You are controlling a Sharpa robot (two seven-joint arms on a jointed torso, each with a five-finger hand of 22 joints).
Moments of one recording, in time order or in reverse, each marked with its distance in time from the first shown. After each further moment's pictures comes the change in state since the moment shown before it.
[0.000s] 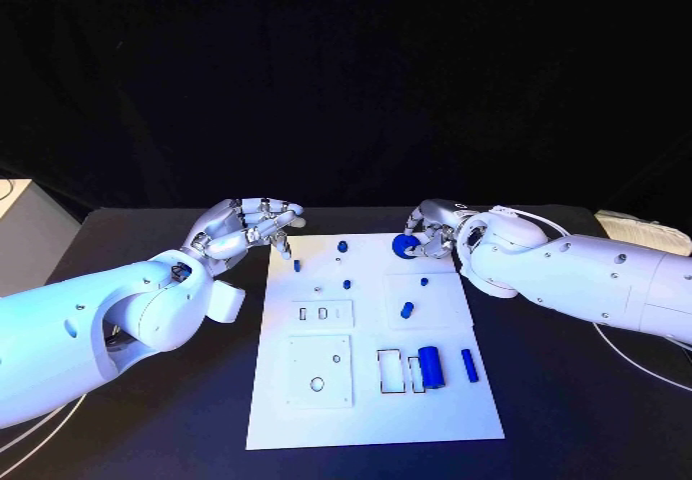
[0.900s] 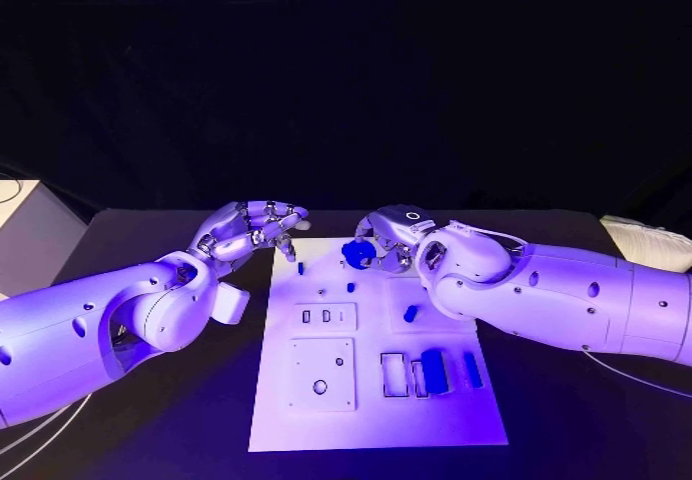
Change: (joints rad) left arm 0.000 0.005 0.000 -0.005 0.000 0.005 -0.003; left_hand -0.004 0.004 0.000 0.000 0.000 -0.004 -0.004 0.000 0.001 0.000 0.000 0.000 0.001 0.000 0.000 0.000 0.000 0.000 0.000 0.000 0.000 0.002; right arm -0.001 0.075 0.001 0.168 -0.245 -0.083 -0.030; right_hand -0.003 -0.014 0.029 0.004 0.020 0.023 -0.002 0.003 -0.008 0.000 0.000 0.008 0.001 0.000 0.000 0.000 0.000 -0.010 0.000 0.000 0.016 0.001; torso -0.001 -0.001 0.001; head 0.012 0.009
